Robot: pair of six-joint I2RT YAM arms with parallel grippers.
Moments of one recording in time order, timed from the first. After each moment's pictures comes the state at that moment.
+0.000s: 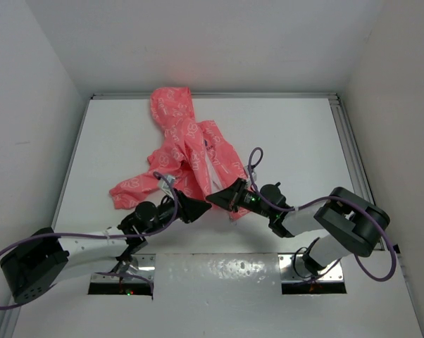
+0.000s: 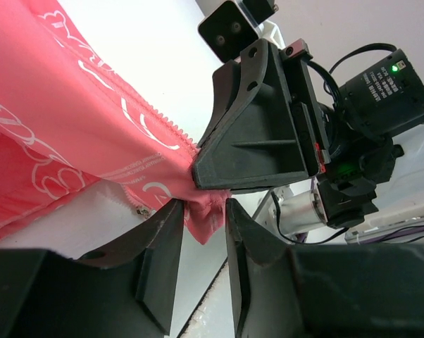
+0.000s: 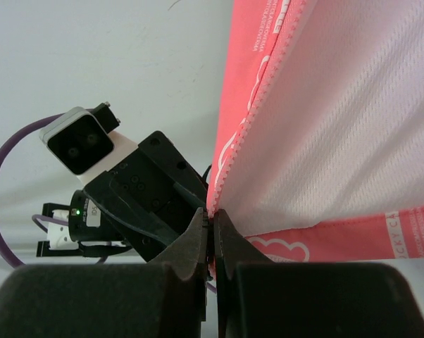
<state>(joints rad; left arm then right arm) -0.88 0.99 0.08 0.86 0.04 -0.81 0.81 1.51 0.23 1.21 -0.27 1.41</state>
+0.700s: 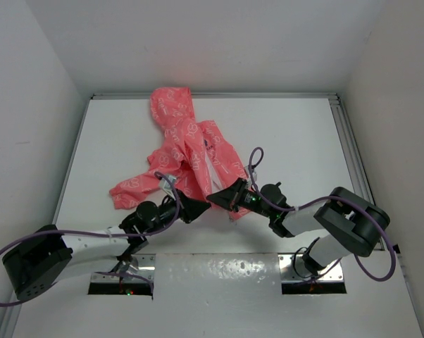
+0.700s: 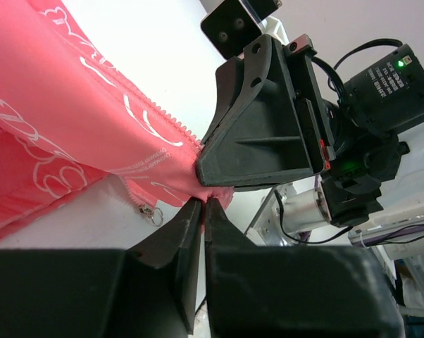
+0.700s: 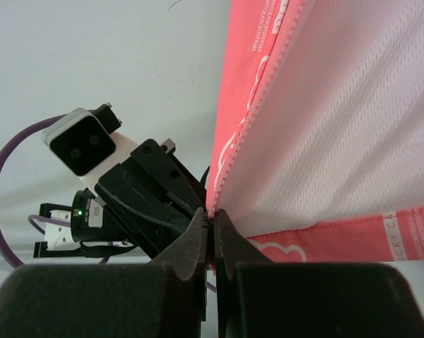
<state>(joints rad) -0.88 1.02 0.07 0.89 0.04 -0.81 0.80 1.51 0.23 1.21 -0.28 1.42</state>
